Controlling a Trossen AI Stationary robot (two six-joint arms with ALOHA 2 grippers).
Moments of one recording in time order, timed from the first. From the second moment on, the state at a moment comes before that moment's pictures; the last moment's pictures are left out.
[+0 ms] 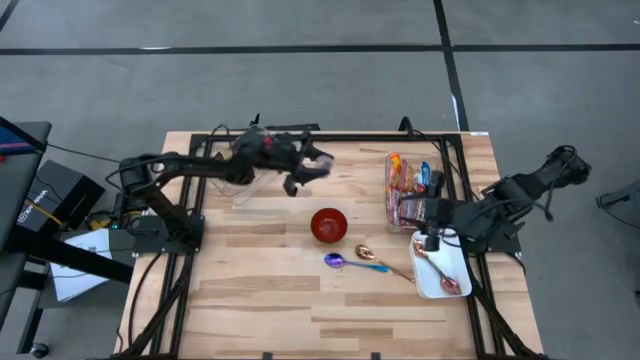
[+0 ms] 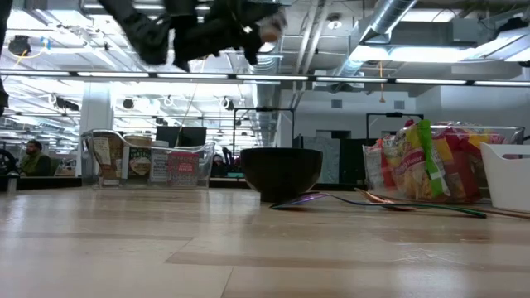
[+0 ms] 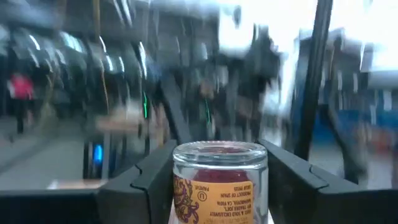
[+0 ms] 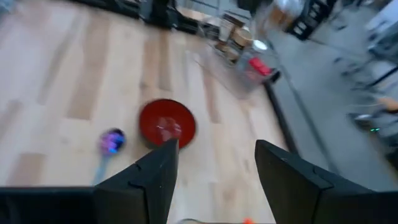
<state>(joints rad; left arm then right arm) 0.40 1.62 0.87 1.07 0.59 -0.25 0.52 0.91 1.05 -0.81 0.72 0.08</state>
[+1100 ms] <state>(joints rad) 0.08 1.65 0.76 1.47 -0.05 -0.64 0.24 1.21 1.05 -0.02 0.56 -0.72</state>
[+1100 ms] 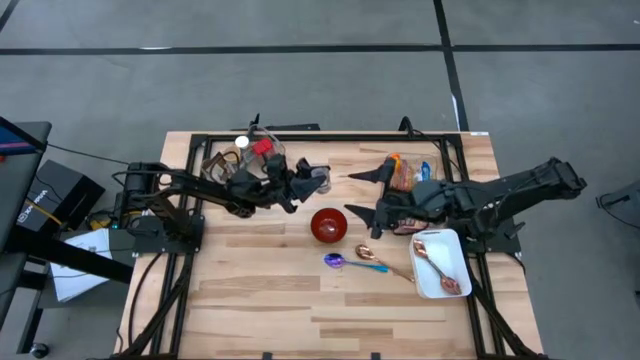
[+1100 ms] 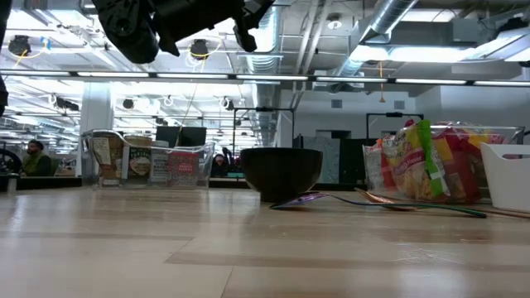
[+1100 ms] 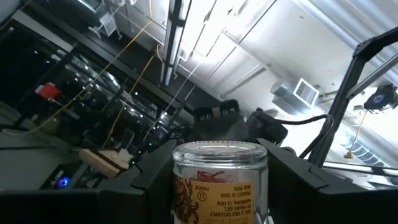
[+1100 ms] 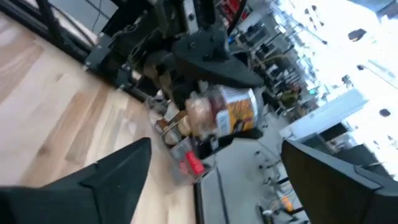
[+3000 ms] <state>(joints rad) 0.05 1.65 0.76 1.37 -0.04 -0.62 0.09 1.38 1.13 0.01 0.31 -0.68</state>
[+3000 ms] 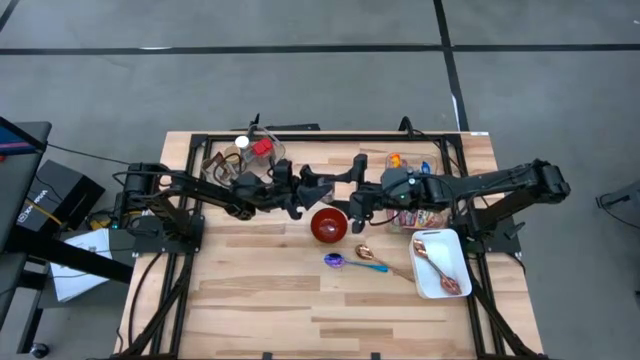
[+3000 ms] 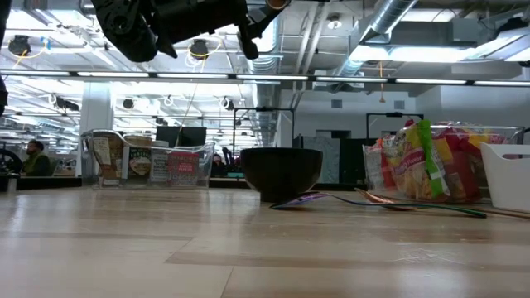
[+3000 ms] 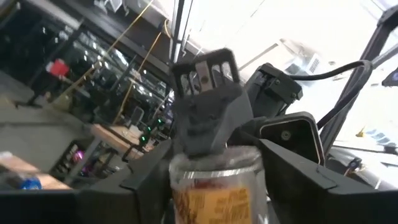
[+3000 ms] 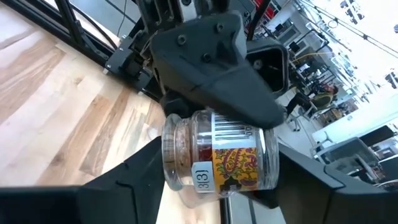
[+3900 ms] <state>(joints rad) -0.12 1.53 0.74 0.74 -0.27 0.70 0.09 1.27 1.13 -0.20 0.06 -0.05</state>
